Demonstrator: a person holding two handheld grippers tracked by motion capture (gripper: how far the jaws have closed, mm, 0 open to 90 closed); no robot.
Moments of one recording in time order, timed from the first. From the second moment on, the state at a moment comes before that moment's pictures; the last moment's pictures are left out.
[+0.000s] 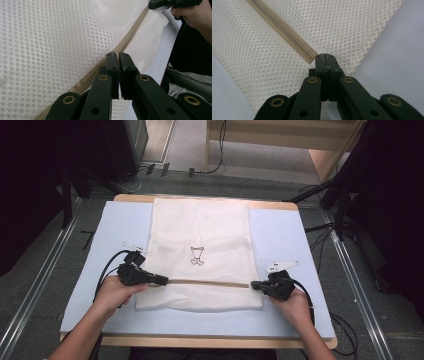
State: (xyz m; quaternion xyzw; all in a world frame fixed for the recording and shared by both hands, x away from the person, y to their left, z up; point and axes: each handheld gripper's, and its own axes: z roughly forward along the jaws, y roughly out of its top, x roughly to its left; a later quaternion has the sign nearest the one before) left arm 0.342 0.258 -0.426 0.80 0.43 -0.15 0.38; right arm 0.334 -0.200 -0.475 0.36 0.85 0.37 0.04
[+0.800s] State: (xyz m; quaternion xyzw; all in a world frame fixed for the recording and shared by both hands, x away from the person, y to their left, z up) left arm 0.339 0.275 -0.425 0.80 0.44 -0.15 0.38; right arm 0.333 -0.200 -0.476 0.36 0.85 0.38 0.05
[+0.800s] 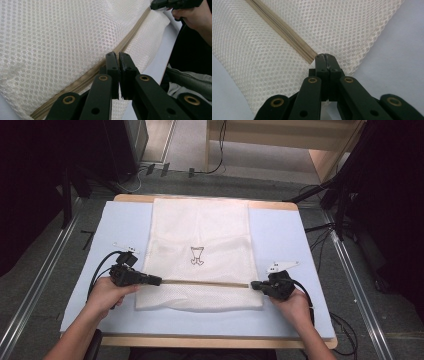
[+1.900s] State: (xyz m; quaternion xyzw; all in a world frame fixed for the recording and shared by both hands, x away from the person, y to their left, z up) left arm 0.327 0.346 -0.429 0.78 0.51 -0.10 0.36; right arm 0.334 -0.201 -0.475 0.36 0.85 0.37 0.04
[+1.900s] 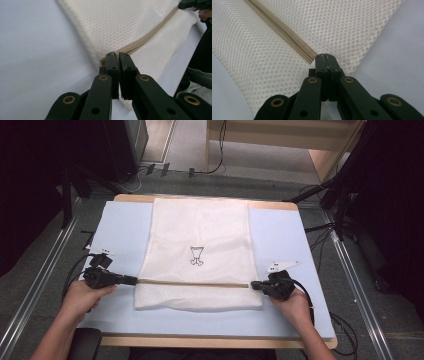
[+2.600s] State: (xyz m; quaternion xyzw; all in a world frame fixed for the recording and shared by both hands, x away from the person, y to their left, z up) left arm 0.327 0.339 -0.430 0.80 0.47 -0.02 0.37; right arm 0.339 -0.197 -0.459 0.37 0.84 0.40 0.03
